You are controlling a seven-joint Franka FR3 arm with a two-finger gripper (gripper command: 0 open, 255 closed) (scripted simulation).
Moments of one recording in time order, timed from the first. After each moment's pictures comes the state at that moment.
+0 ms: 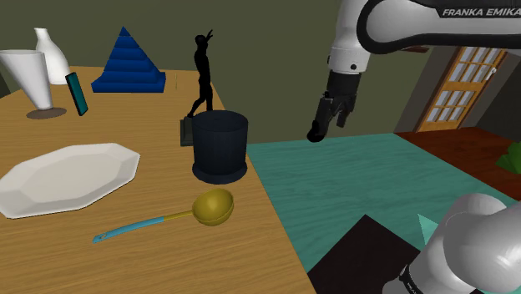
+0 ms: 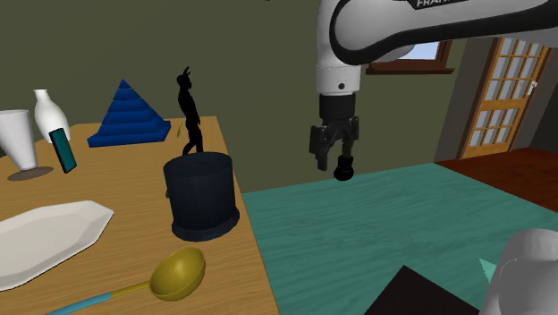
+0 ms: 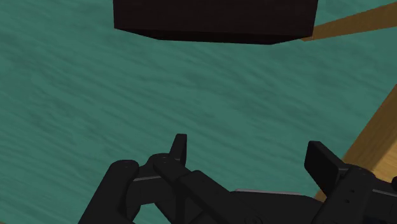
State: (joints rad) arm 0.09 -0.53 0.05 -2.17 -0.01 1.59 0.13
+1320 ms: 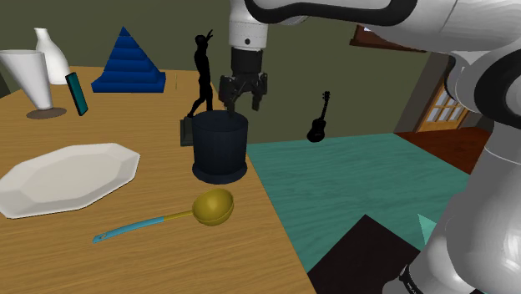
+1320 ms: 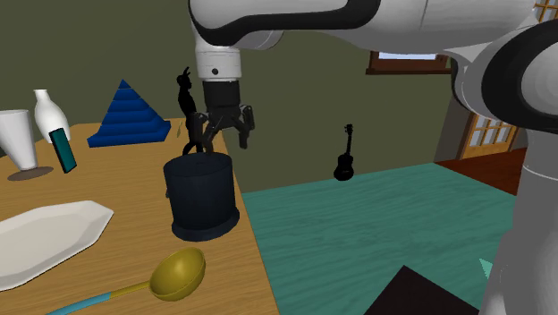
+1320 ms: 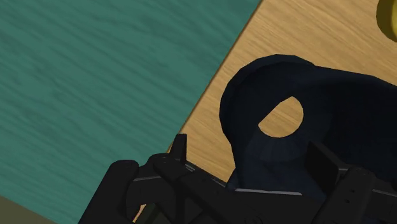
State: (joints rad) arm 0.21 0.15 0.24 -1.40 -0.03 1.53 0.32
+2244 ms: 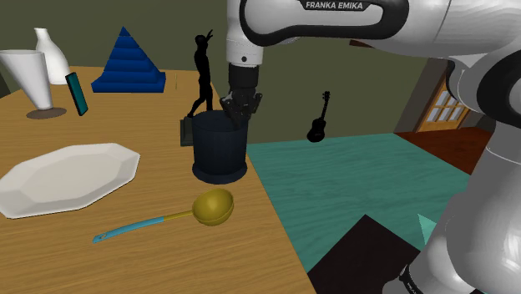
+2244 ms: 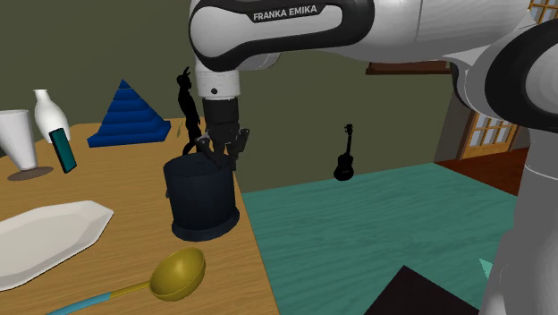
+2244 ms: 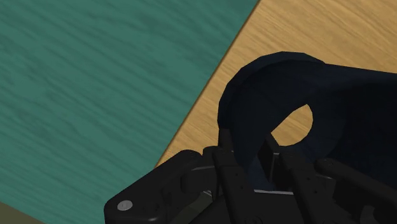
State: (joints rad) arm 0.21 0.14 0.24 -1.51 -0.03 1.63 0.32
